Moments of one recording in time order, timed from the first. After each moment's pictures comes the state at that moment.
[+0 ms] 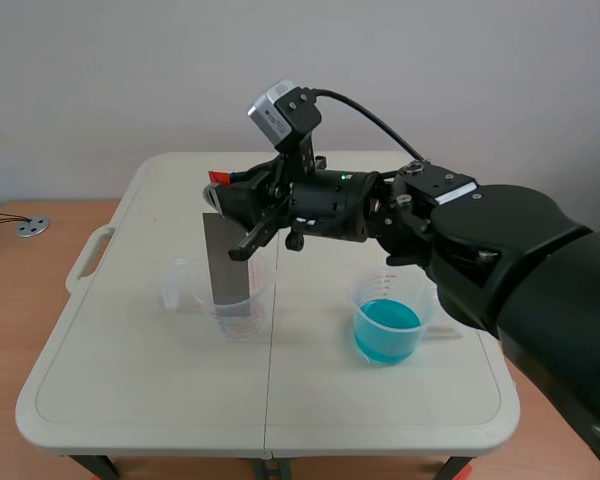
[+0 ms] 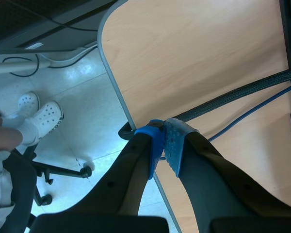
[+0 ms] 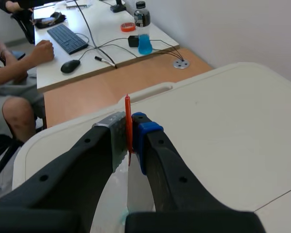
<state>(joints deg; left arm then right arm) 55.6 -28.3 1.4 70.9 -5.4 -9.9 -6.8 25.7 5.8 -31.8 53.2 10.1 45.2 13.7</state>
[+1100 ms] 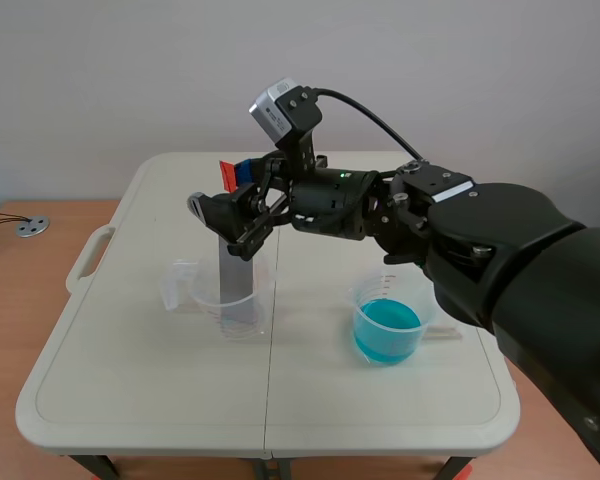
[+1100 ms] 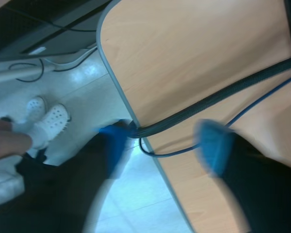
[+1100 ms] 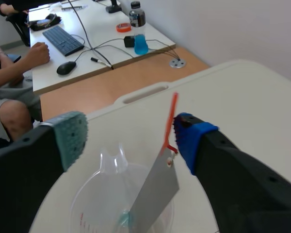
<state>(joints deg) 55.6 -28.3 1.4 70.9 0.3 -9.9 -6.1 26.8 5.6 -31.8 52.4 10.2 44.2 14.7</state>
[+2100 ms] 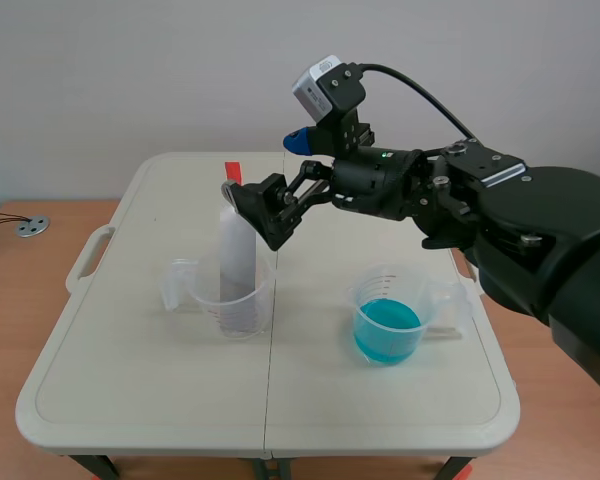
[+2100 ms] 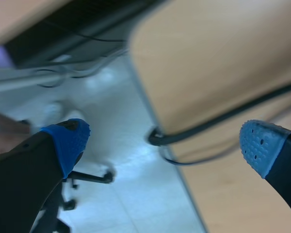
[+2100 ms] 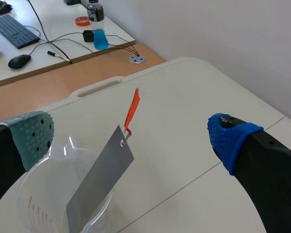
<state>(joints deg) 55.6 -31.3 -2.1 71.4 -4.2 -7.6 -8.9 24.4 12.7 -30.3 61.1 11.5 36.8 10.9</state>
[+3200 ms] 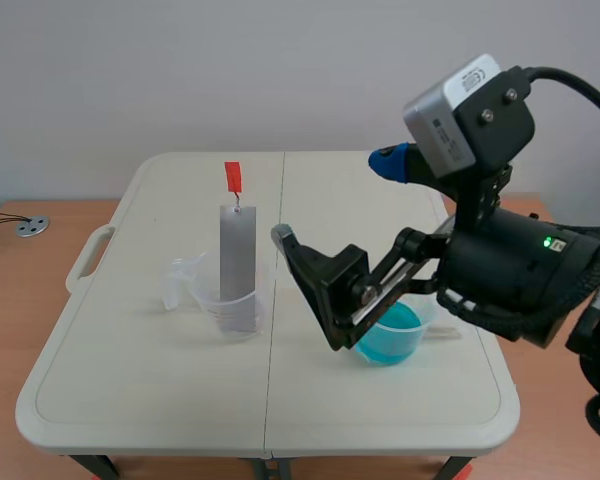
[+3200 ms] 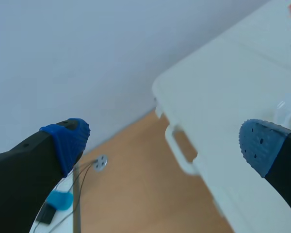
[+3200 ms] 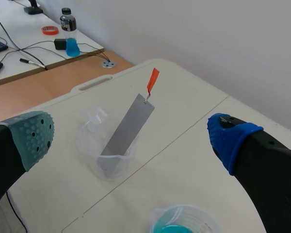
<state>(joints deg) 47.8 -46.7 -26.0 104.1 -17.5 -12.5 -23.0 -20.1 25.2 -13.6 112.1 8.2 23.0 4.1</state>
